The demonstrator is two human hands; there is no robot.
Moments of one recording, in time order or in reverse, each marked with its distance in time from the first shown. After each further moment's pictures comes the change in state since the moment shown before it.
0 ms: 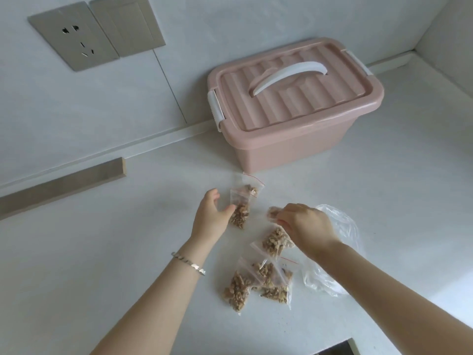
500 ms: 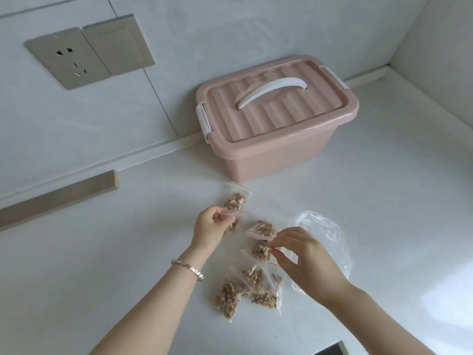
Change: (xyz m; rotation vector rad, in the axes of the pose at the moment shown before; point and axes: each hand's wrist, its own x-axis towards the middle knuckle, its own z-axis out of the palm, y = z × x) left_hand -0.006 0.001 0.016 -0.157 -0.057 0.024; right_hand -0.057 -0.008 -0.003 0.429 0.197 -0.022
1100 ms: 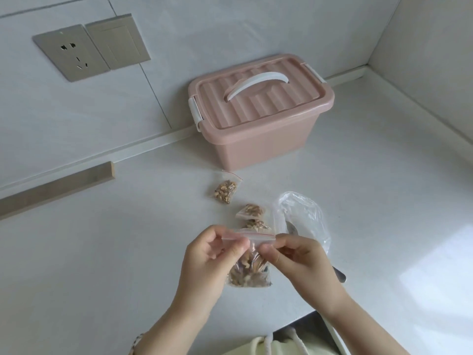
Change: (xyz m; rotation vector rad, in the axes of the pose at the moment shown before) left_hand -0.177 0.080 -0.018 -0.484 -0.092 0.062; right_hand -0.056 -0.068 -0.030 0.834 0.019 0.355
